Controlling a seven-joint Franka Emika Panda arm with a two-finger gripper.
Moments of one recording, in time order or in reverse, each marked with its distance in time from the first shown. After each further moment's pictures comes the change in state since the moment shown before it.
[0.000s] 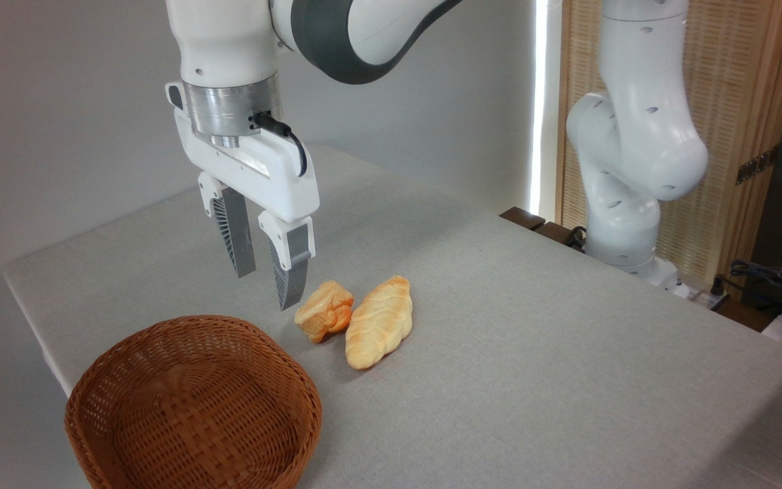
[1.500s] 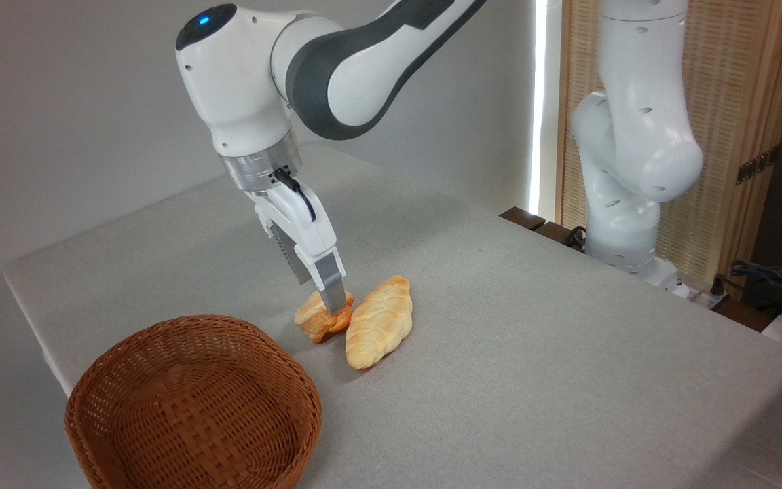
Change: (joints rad) arm -0.111 0.002 -0.008 -0.184 0.000 -0.045 0.074
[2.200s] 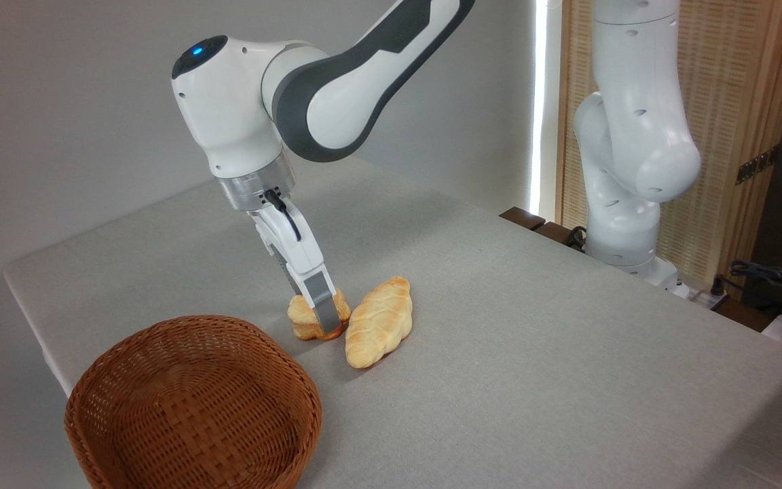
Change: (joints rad) arm -0.039 0.058 0.001 -0.013 0.050 0.065 0.016
